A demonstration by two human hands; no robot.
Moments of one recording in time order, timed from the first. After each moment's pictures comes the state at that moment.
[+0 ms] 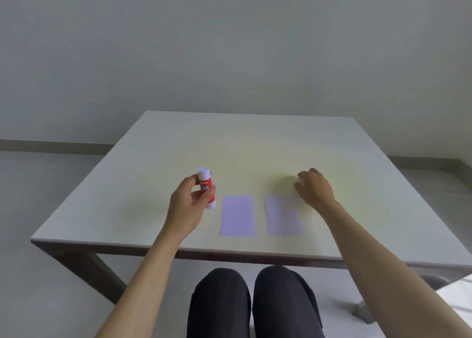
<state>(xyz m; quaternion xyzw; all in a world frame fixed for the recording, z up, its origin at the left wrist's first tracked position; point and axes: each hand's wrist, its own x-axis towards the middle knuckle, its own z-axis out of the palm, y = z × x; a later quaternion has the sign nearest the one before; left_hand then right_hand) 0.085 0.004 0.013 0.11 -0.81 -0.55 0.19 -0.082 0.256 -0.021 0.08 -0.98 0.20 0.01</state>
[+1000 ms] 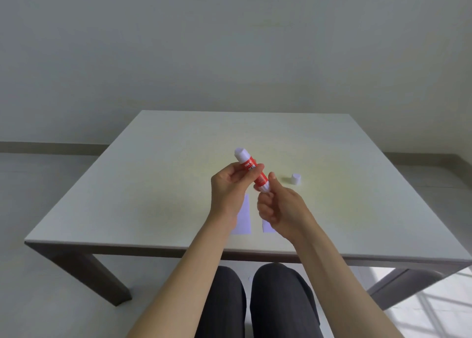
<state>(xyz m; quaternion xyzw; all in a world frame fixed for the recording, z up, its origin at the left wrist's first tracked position) 0.055 0.091 0.044 0.11 -0.60 -0.77 0.16 0.034 0.207 0.028 0.03 -0.52 0.81 -0.25</state>
